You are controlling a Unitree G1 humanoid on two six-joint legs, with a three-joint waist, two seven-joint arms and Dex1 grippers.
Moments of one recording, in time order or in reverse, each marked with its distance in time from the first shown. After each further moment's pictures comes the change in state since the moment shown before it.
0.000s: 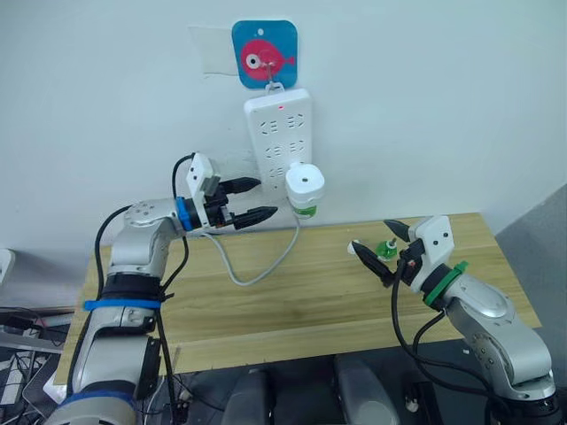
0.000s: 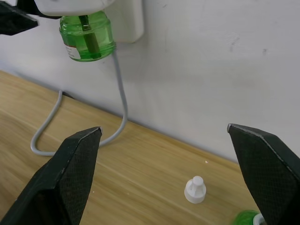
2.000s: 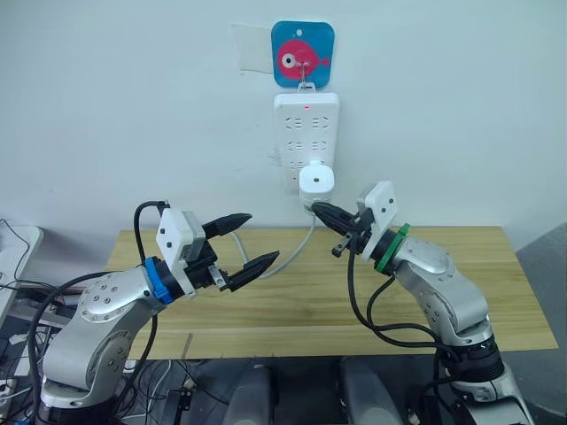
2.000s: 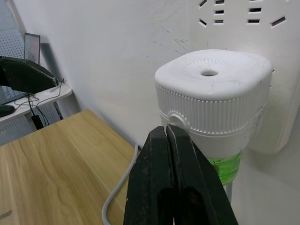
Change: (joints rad) left arm 0.587 0.060 0.121 -0.930 -0.229 0.227 0.397; right arm -0.315 0.156 0.162 0.191 -0.016 -0.047 0.086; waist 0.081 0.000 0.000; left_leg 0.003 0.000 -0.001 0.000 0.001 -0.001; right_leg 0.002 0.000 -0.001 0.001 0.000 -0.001
